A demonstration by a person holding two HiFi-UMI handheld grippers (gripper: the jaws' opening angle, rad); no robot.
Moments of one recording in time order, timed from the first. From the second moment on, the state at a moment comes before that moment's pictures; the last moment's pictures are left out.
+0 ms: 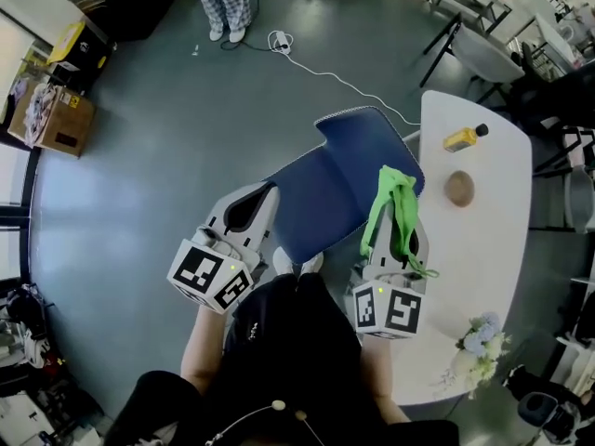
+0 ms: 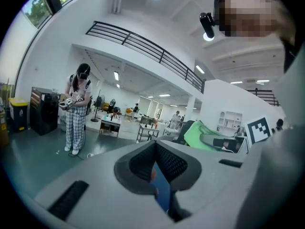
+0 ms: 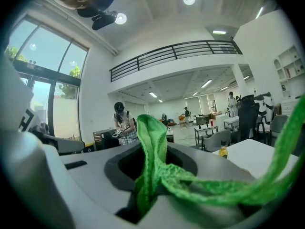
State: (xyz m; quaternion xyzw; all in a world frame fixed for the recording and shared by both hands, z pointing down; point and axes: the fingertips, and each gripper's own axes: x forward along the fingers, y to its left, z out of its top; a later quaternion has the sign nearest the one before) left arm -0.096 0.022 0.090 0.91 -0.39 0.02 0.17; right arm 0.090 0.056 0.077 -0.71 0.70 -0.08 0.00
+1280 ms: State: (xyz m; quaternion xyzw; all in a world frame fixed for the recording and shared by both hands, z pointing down) left arm -0.082 0.075 -0.023 0.92 -0.38 -0.04 0.03; right arm 0.032 0.088 -0.028 -0.67 0.74 0.02 0.03
